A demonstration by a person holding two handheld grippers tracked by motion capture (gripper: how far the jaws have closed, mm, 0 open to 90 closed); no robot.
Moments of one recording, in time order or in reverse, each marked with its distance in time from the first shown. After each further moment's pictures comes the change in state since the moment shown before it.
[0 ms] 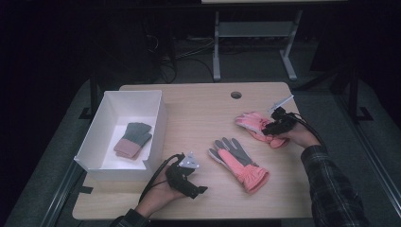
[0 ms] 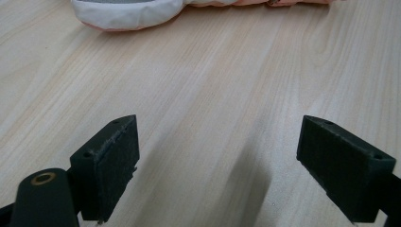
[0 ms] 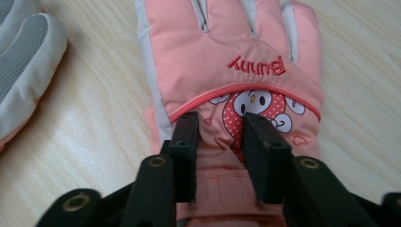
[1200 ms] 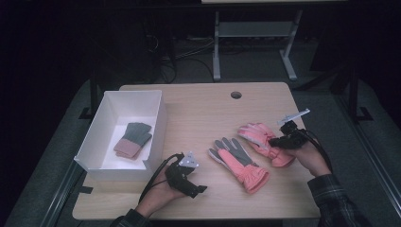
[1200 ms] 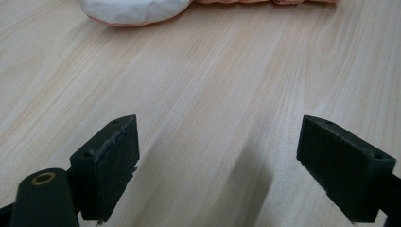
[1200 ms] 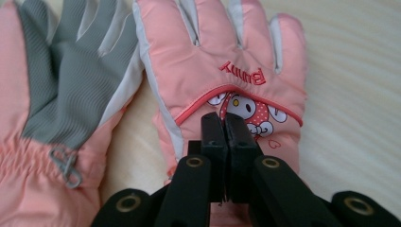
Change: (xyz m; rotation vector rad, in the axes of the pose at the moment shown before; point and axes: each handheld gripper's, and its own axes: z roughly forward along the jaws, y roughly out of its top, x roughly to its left) left arm 0.002 -0.002 0.001 0.001 0.006 -0.018; right arm 0.064 -0.039 -0.047 -0.068 -0.020 0.177
